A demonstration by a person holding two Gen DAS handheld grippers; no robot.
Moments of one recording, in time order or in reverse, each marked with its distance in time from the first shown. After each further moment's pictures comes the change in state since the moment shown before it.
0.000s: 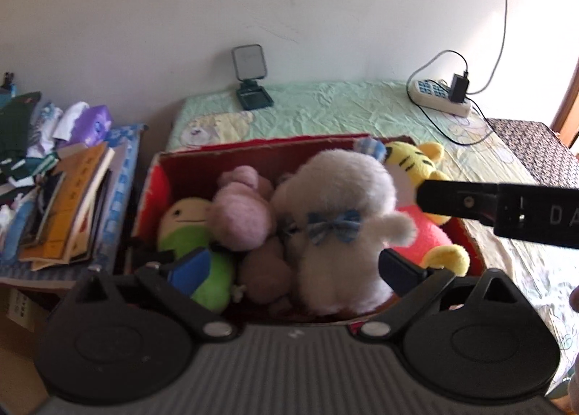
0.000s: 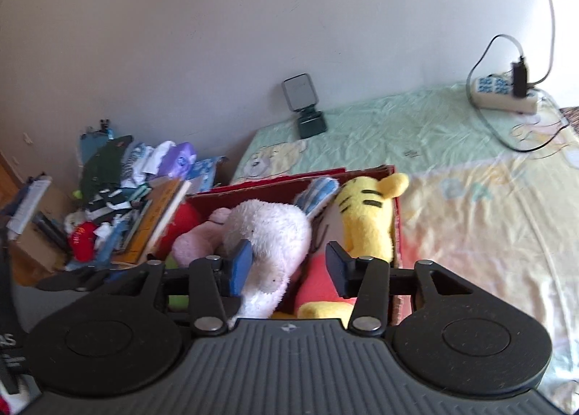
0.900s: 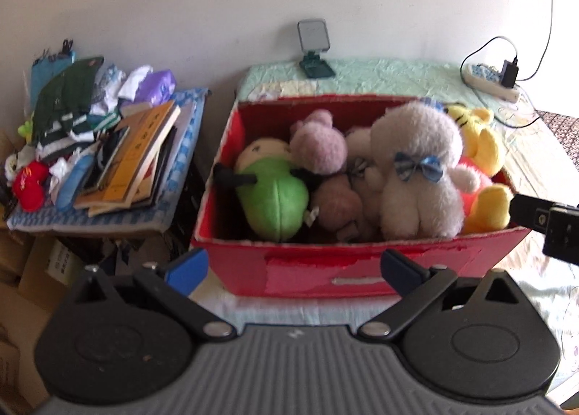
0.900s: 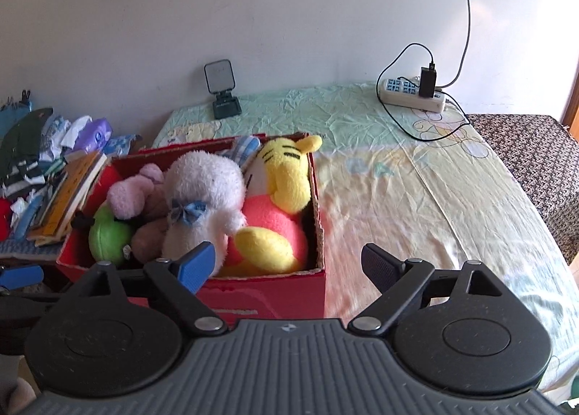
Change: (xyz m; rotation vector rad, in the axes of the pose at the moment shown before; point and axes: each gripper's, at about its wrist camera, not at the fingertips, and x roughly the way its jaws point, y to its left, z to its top) left arm -0.023 0.015 -0.039 -0.072 0.089 0.170; right arm -0.022 0.022 -0.043 -0.050 0.016 -0.346
